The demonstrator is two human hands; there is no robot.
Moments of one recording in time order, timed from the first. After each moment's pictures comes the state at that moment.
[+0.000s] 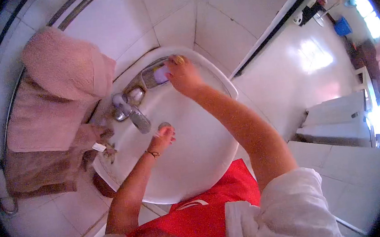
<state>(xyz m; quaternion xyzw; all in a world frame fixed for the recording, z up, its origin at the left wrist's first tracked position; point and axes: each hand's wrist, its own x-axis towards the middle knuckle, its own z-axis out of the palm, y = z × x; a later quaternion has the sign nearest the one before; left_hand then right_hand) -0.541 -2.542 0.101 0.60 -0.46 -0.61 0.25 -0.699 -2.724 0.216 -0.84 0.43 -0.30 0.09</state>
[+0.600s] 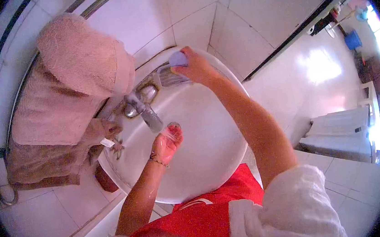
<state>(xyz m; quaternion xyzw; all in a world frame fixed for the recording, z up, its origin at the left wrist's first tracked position) -0.535 -2.521 0.125 0.40 0.03 -0.77 0.50 -0.689 -2.748 0.253 -0.78 0.45 -0.23 0.37</state>
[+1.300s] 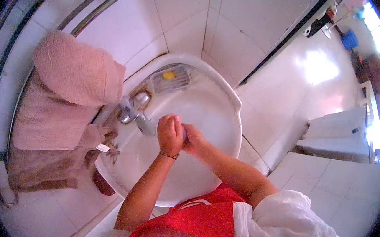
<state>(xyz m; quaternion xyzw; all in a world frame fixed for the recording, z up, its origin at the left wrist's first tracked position) -0.595 -2.575 0.188 0.67 -0.62 -0.17 0.37 -0.691 -2.587 0.164 0.07 0.33 -0.30 0.90</state>
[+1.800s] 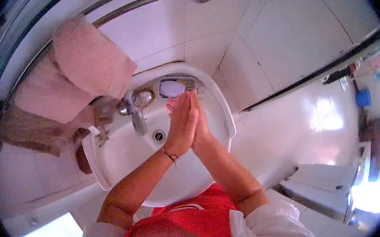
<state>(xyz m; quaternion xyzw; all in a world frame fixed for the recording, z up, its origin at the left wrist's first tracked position) -0.641 -2.647 0.244 0.66 -0.62 -0.05 0.42 -0.699 -2.667 0.272 -0.13 0.31 -0.37 0.87</state>
